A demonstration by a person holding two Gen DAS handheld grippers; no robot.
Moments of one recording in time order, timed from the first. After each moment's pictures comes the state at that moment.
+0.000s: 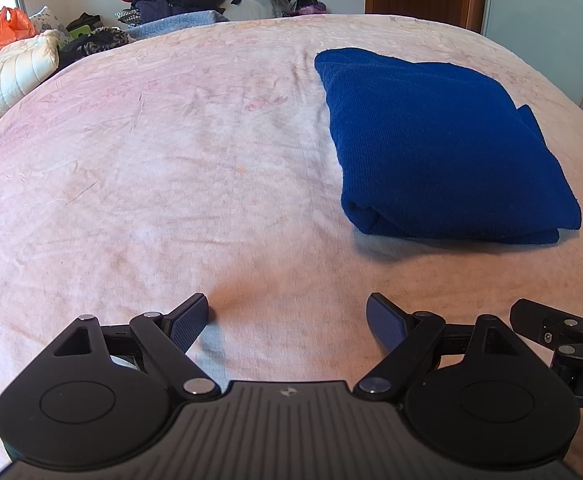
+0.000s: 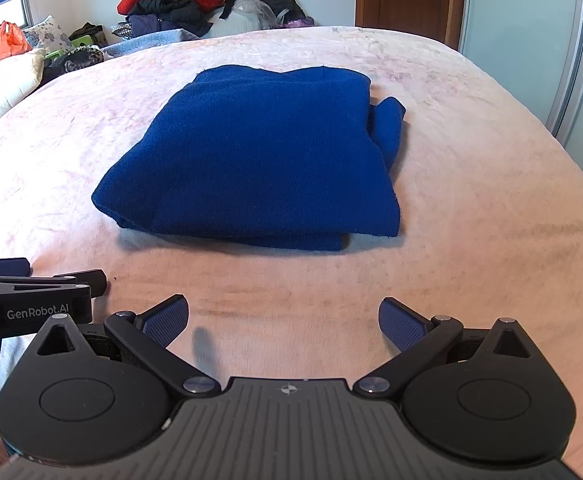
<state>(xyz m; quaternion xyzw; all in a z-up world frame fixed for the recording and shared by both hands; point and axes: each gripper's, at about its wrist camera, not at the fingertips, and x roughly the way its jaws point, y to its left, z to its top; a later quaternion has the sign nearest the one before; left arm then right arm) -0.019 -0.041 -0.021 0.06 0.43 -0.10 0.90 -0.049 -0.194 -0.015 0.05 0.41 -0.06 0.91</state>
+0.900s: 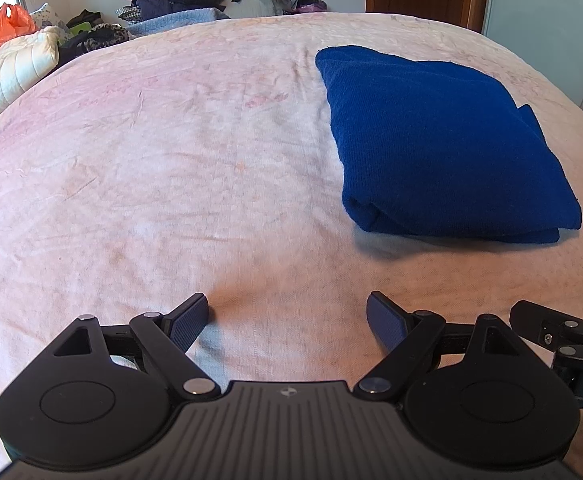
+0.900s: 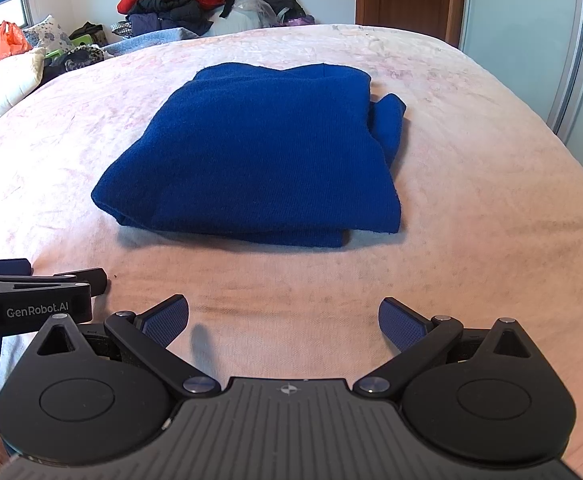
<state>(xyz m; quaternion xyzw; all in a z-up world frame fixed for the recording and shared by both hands) -0.019 -0.039 -0.025 0.06 0.43 -0.10 0.90 -0.050 -0.194 -0.017 0.05 0.41 -0.06 0.91</state>
